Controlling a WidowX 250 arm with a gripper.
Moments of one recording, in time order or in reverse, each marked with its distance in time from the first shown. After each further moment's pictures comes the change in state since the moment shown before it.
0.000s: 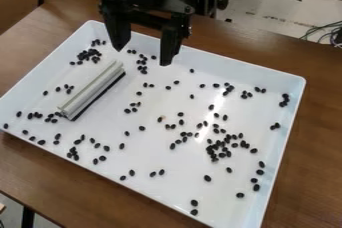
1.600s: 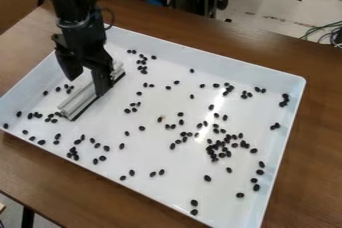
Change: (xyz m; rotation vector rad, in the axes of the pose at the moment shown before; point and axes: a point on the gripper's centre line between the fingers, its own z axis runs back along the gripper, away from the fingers) arm 0.007 0.104 -0.104 -0.021 -0.016 -0.165
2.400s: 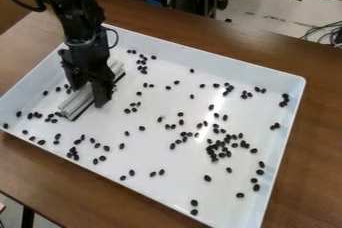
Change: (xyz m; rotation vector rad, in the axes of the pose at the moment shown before) arm 0.001 0.003 -0.031 0.002 0.037 -0.020
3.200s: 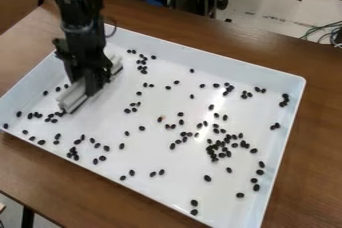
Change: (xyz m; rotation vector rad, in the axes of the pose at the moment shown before) arm 0.001 0.011 0.020 0.045 0.039 0.059
